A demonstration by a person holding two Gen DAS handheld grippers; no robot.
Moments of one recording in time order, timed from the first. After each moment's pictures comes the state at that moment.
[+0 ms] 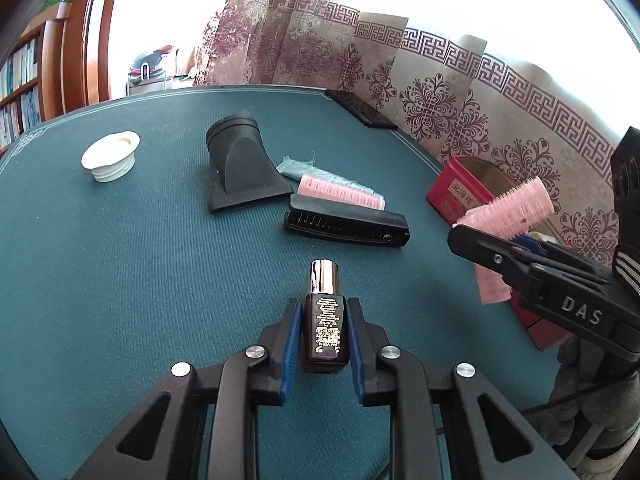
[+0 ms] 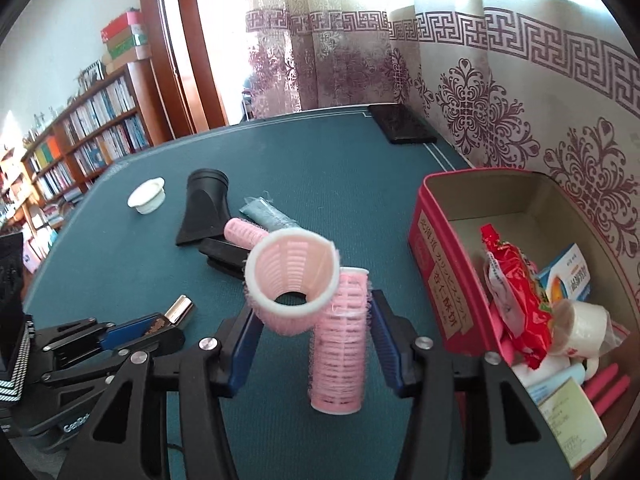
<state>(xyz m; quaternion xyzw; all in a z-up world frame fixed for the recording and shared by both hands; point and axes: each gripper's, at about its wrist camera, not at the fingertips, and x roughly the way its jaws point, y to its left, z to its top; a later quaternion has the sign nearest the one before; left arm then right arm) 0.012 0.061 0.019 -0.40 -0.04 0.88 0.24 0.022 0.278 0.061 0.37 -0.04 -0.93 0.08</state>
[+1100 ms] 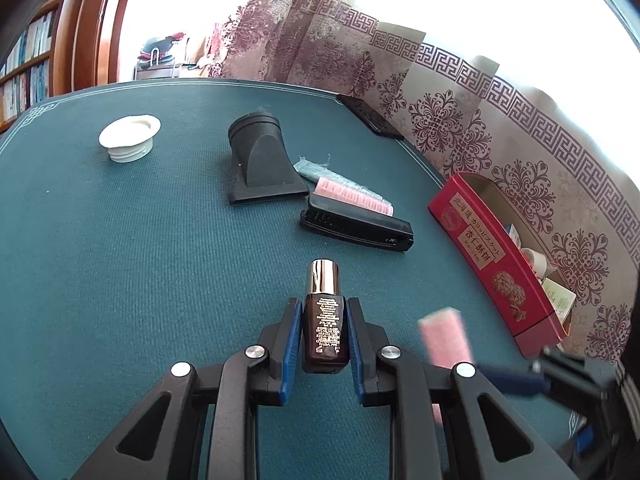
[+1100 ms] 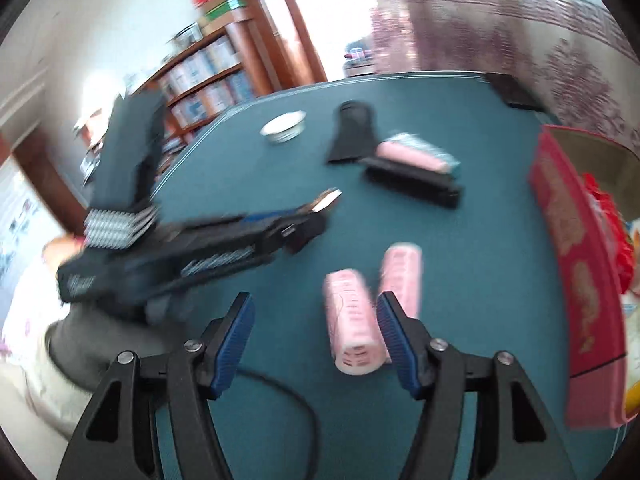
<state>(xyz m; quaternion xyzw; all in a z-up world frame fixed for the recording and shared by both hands) 0.012 0.040 0.023 -0.41 -0.08 0.87 0.24 0.090 0.221 0.046 0.41 -0.01 -0.86 0.29</state>
